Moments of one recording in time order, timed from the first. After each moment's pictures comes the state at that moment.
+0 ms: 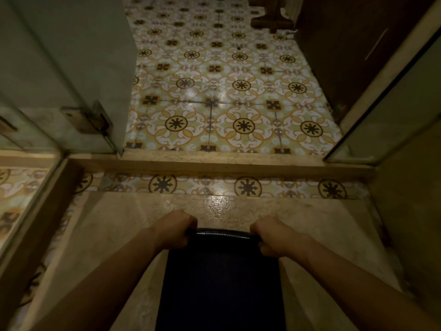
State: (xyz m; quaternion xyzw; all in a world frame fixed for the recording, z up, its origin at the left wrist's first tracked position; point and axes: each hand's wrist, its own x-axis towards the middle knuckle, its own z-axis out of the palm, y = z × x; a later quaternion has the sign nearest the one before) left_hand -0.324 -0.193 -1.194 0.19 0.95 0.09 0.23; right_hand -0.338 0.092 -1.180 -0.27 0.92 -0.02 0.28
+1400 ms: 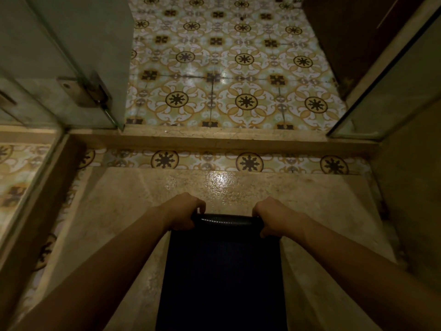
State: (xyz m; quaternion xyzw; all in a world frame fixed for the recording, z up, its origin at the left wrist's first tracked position) left_hand -0.307 -0.178 -1.190 0.16 0.92 0.12 0.33; right_hand -0.320 0.089 -1.189 -0.21 0.91 0.00 0.35
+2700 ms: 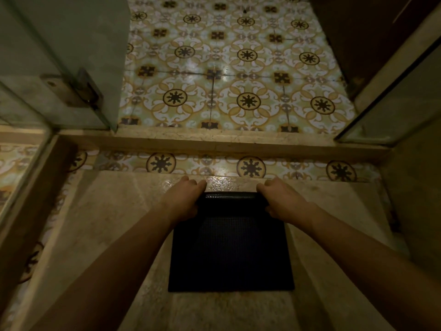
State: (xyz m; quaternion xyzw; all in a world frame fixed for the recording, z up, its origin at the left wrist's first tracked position) left_hand -0.349 -0.173 -1.215 0.17 0.97 0.05 0.14; right_hand -0.378 0.104 -1.194 -0.27 0.94 0.01 0.19
